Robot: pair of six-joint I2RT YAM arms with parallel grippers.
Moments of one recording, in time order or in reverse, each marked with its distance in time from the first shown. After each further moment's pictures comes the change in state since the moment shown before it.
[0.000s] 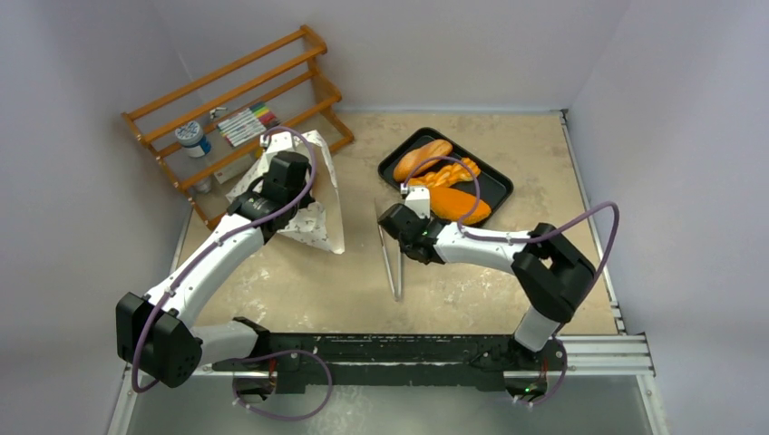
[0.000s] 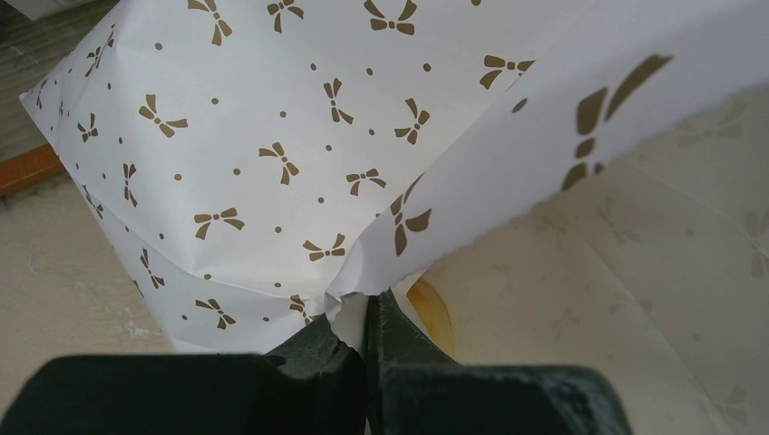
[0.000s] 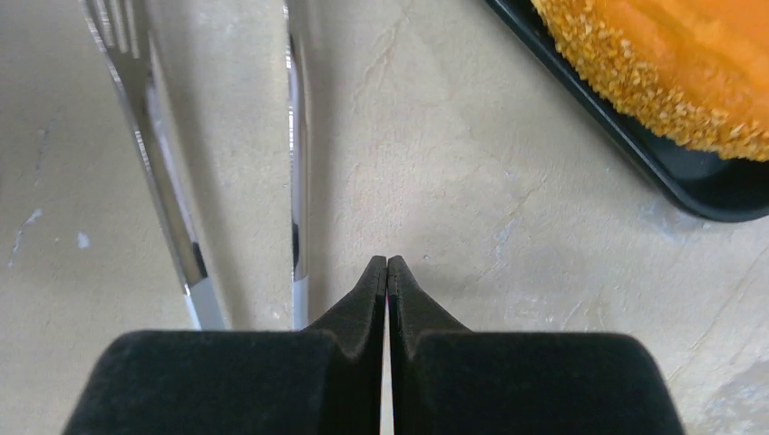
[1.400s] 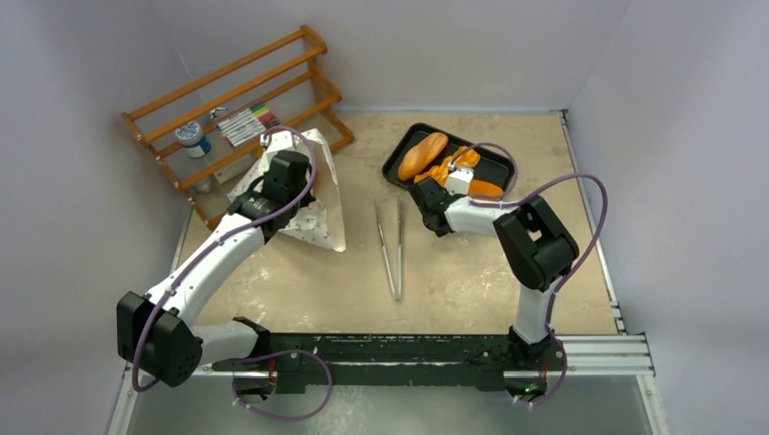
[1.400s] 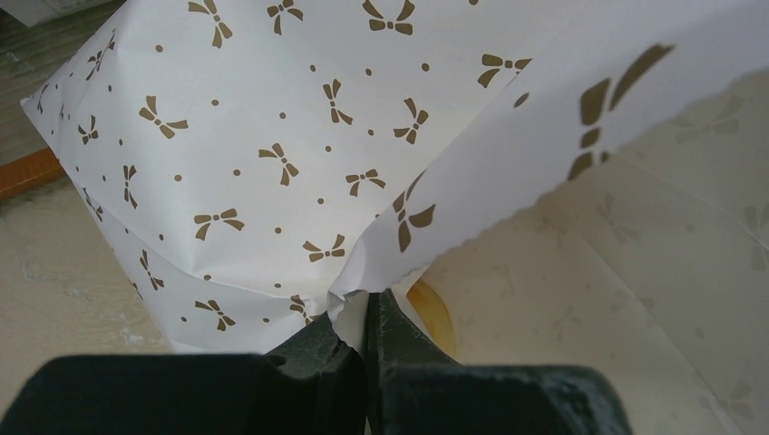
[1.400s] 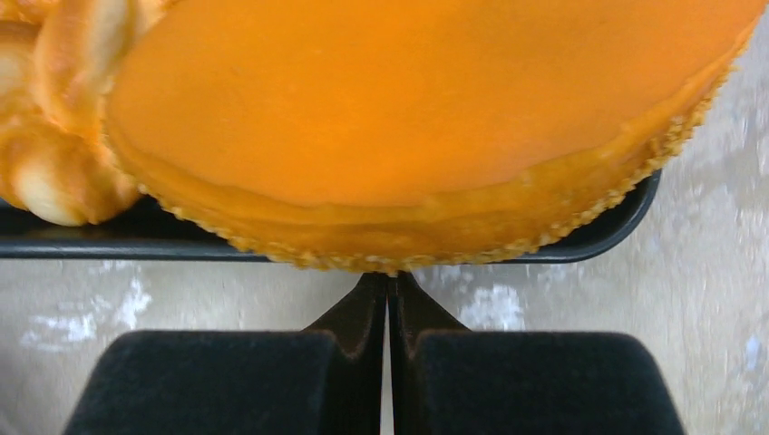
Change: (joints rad) left arm 0.000 0.004 0.000 0.017 0.000 0.000; right arm -0.300 0.182 0.039 0.047 0.240 0.176
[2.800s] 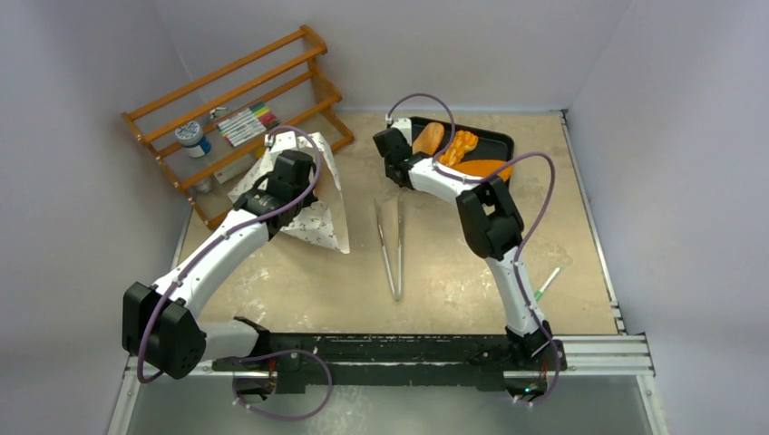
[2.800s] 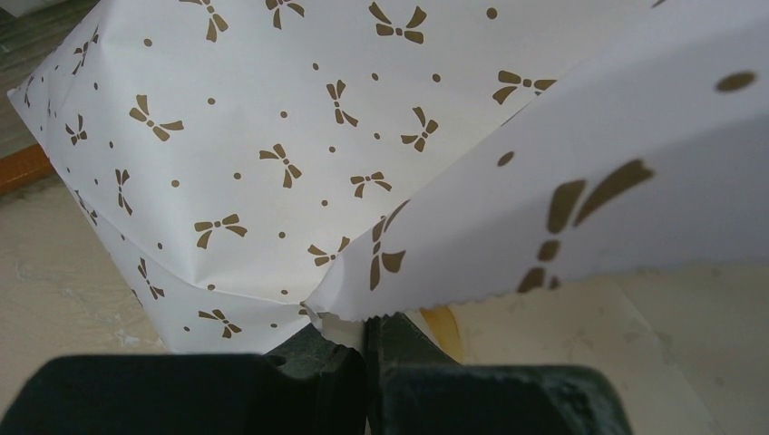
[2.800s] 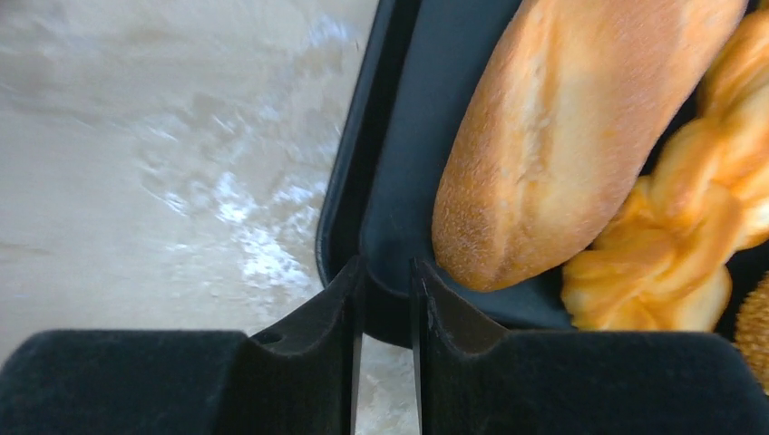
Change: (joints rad) left arm 0.002 0.043 0.000 0.013 0.000 0.000; right arm -0.002 0.422 0.753 0.054 -0.323 -0.510
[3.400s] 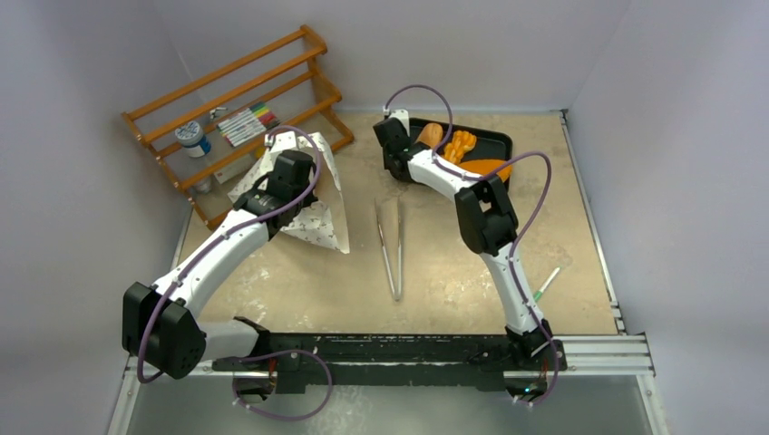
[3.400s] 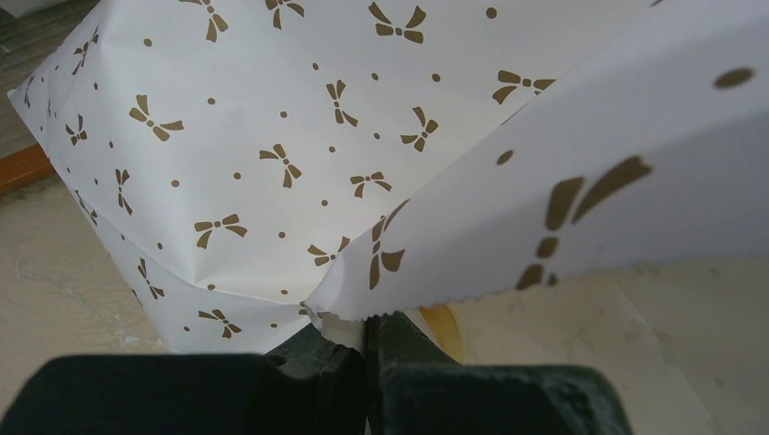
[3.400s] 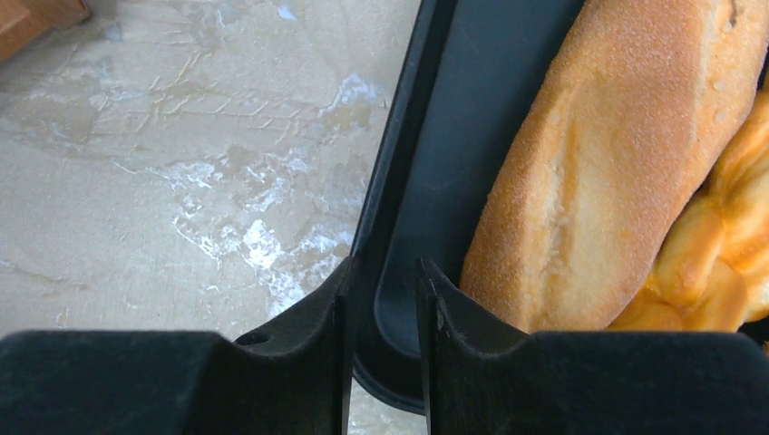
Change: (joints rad) left arm 0.000 0.000 0.000 0.000 0.000 0.000; right arm -0.021 0.099 0.167 -0.092 -0.060 -0.037
